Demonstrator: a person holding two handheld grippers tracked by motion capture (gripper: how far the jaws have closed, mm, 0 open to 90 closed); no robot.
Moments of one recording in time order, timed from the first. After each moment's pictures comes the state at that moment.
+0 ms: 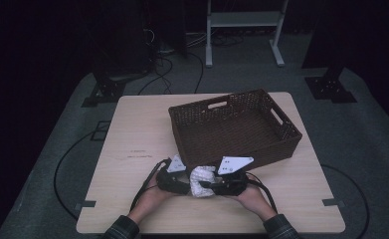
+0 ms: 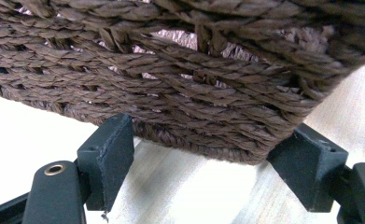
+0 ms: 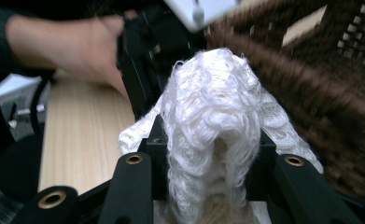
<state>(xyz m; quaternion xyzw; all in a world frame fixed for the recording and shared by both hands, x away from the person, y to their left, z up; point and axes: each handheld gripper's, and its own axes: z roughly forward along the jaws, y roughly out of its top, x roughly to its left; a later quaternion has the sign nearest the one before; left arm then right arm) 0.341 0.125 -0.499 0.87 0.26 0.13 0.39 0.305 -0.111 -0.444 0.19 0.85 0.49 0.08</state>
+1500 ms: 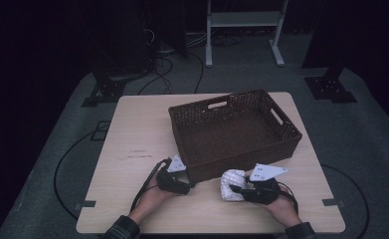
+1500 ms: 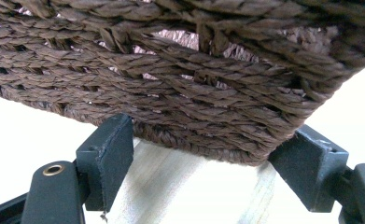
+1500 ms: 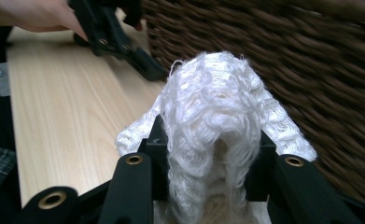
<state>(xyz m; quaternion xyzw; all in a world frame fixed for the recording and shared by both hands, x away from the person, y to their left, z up) 0.342 0.124 -0.499 0.87 0.26 0.13 0.39 0.278 -0.196 -0.454 0.27 0.84 0.46 0.12</state>
